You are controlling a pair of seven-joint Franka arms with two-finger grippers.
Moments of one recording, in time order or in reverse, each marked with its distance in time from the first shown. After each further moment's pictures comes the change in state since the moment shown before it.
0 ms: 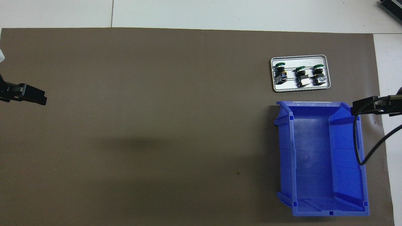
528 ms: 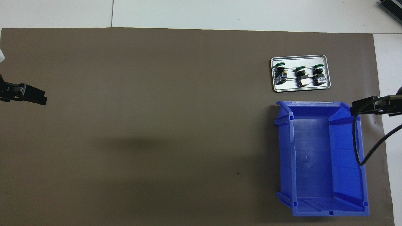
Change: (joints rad) left arm 0.000 0.000 0.000 0.000 0.000 0.000 0.000; right arm 0.001 0.000 0.001 0.000 0.000 0.000 0.000
